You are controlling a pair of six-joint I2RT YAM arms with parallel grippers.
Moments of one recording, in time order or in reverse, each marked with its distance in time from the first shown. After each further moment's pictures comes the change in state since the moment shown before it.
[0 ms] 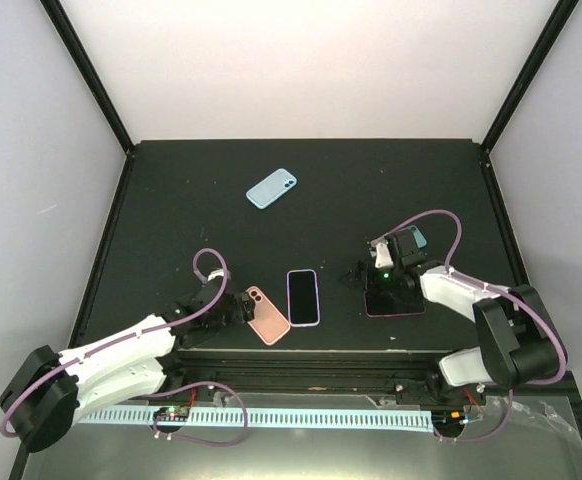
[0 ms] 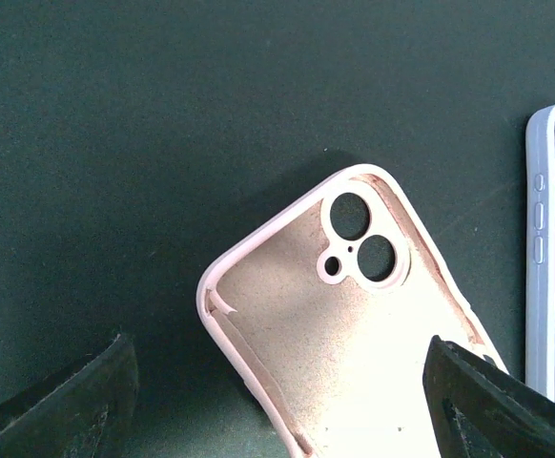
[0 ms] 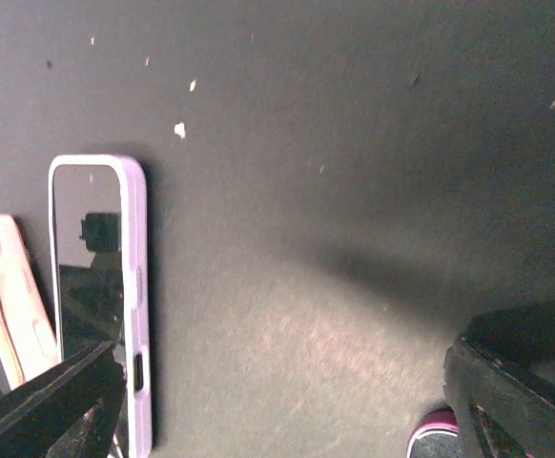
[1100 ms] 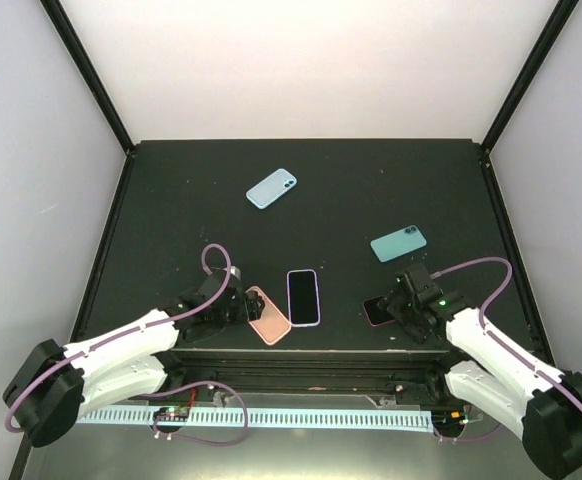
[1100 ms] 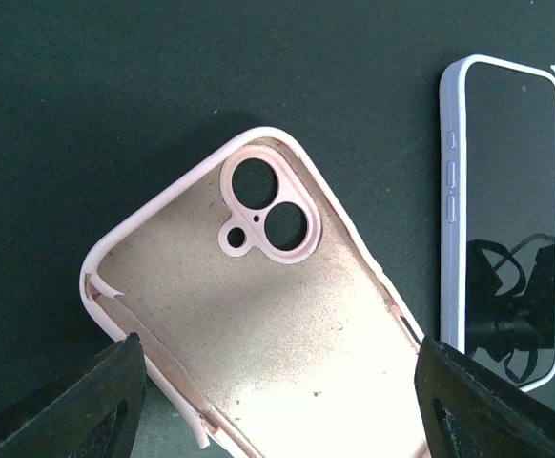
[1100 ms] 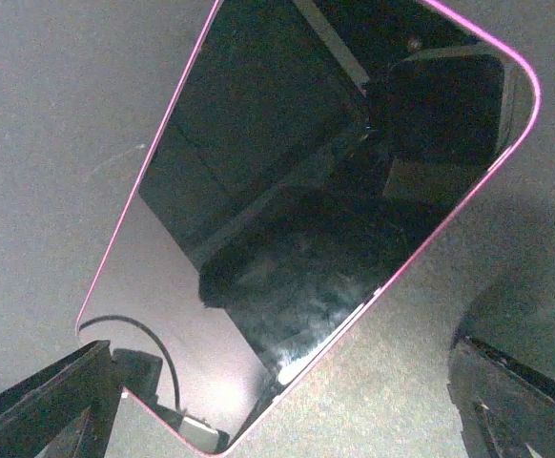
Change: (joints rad) left arm 0.018 0.053 0.039 0.040 0.170 0.014; right arm 0.127 -0.519 -0.159 -0.524 0.495 0.676
